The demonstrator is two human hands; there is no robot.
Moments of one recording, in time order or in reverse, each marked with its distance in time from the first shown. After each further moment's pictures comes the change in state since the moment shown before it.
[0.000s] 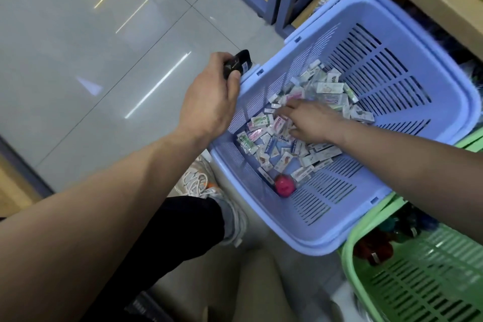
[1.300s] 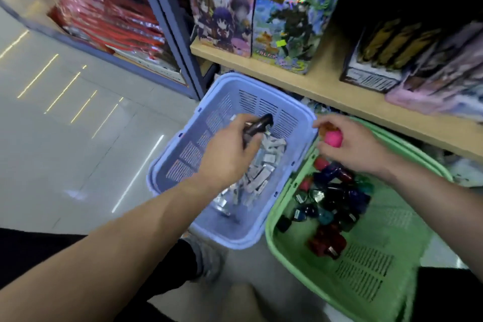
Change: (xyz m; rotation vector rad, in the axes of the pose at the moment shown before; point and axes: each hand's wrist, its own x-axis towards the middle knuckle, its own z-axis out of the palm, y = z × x) left_hand -0.076 0.170 0.027 -0.036 -0.281 0.389; right_hand -0.289 0.044 -0.034 0.859 0.682 0.455
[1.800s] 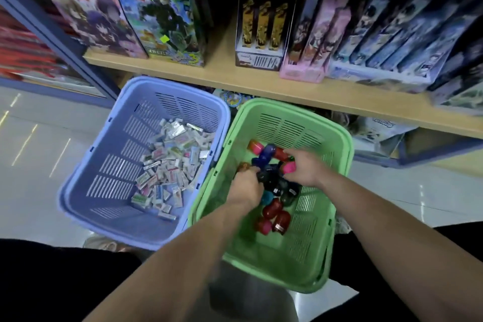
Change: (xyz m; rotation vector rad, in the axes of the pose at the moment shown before) left_hand -0.026 0.054 0.237 0.193 -0.441 -0.161; right_hand -0.094 0.142 0.020 -0.043 -0.139 0.452
